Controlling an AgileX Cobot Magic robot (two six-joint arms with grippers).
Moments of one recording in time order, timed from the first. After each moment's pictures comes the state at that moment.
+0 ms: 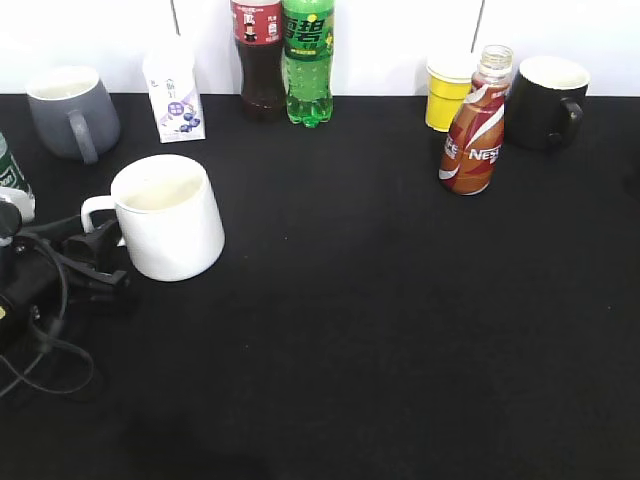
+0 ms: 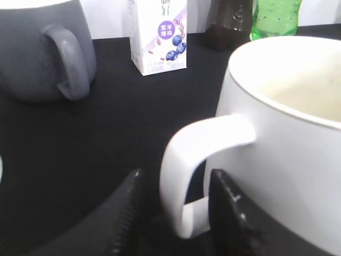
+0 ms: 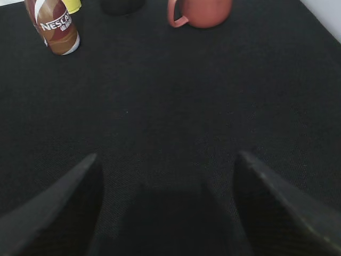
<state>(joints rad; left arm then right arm) -0.40 1.85 -0.26 -0.15 -1.25 -0.03 0.05 -0.01 -0.51 -0.09 1.06 0.25</state>
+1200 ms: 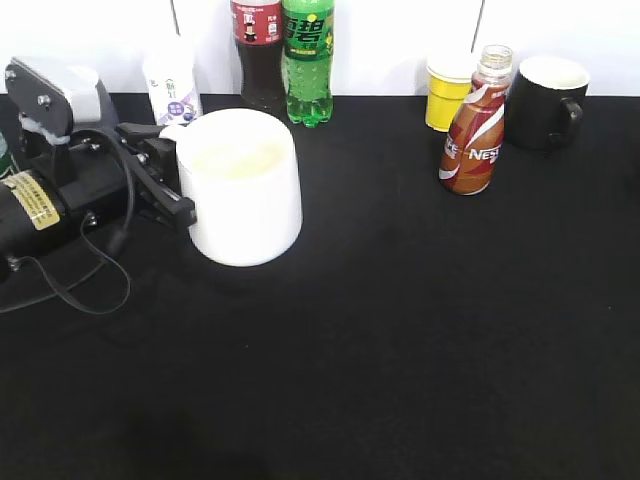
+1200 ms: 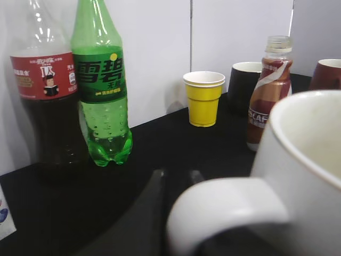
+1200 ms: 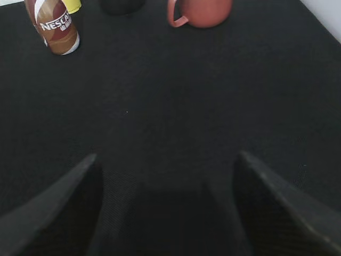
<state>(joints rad) -0.35 1.72 -0.55 0.47 -1.08 -0.22 0.05 -0.01 -0.51 -0.09 1.06 0.25</state>
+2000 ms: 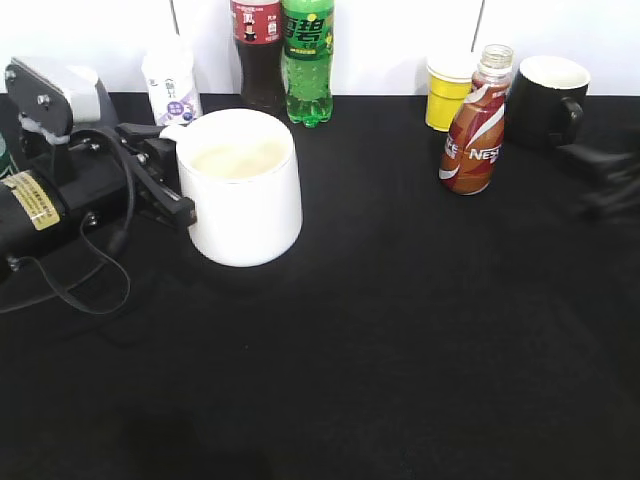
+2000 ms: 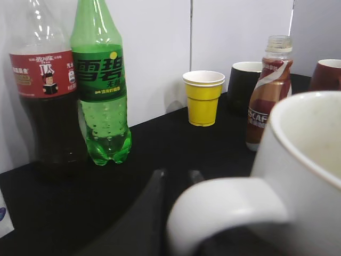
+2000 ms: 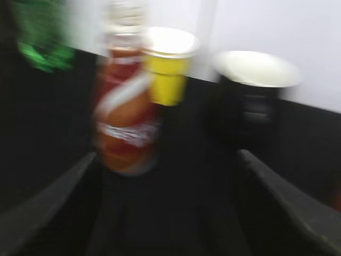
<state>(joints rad) -0.35 1.72 -0.55 0.47 -1.08 -0.22 0.05 1.45 -0.37 -0.33 -0.81 0.10</state>
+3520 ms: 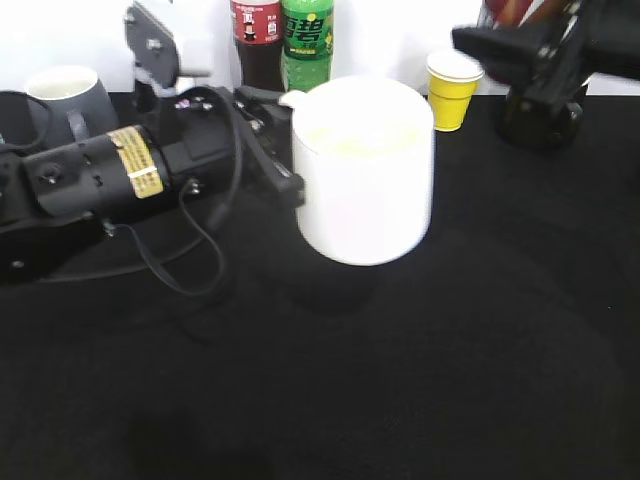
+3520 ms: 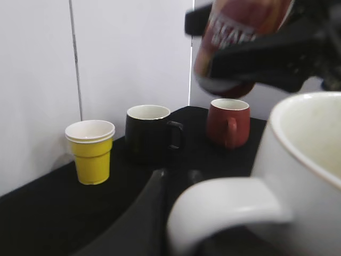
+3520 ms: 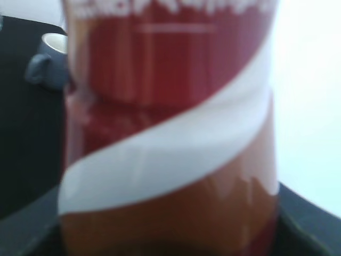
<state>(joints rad) -0.59 1.72 -0.76 0.55 -0.96 -0.38 0.10 1.49 -0.85 -1.16 -0.89 0.46</state>
